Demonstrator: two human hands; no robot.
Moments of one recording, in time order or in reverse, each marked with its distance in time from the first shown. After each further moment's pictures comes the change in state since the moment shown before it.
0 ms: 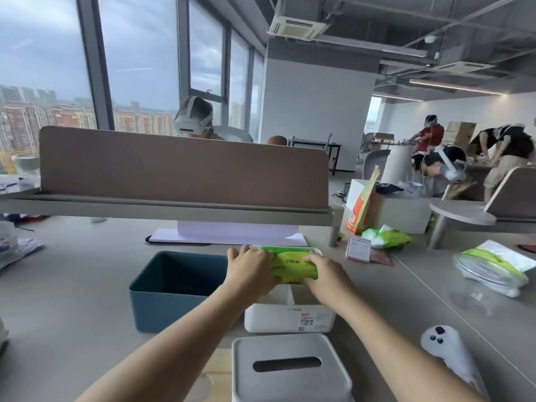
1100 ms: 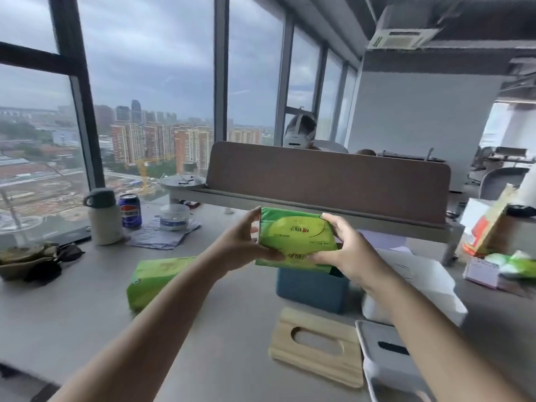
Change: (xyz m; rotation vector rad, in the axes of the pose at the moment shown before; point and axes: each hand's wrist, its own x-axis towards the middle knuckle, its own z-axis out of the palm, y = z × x) left_hand -0.176 -0.189 -0.141 -1.023 0.115 -0.230; right_hand -0.073 -0.215 0.023 0.654 -0.238 -0.302
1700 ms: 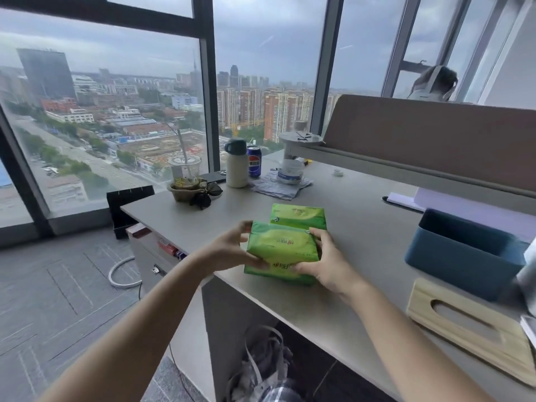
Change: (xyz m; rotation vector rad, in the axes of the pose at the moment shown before) left_hand -0.178 -0.127 -0.170 0.076 0.180 -0.378; right_hand -0.027 -0.007 0.273 0.147 -0.433 0.111
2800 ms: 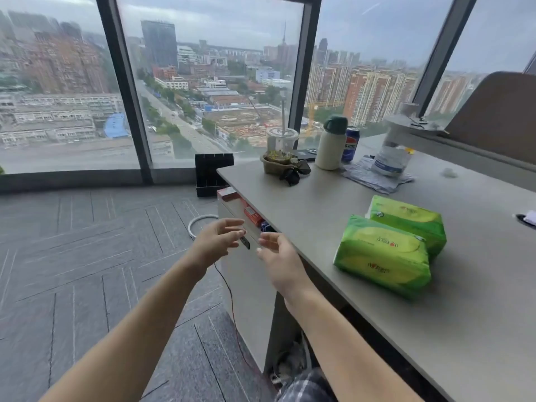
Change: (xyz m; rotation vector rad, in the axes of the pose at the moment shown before) left_hand -0.099 -0.111 -0.100 -0.200 0.575 -0.233; right_hand -0.006 -0.056 0.223 0.238 -0.300 0.002
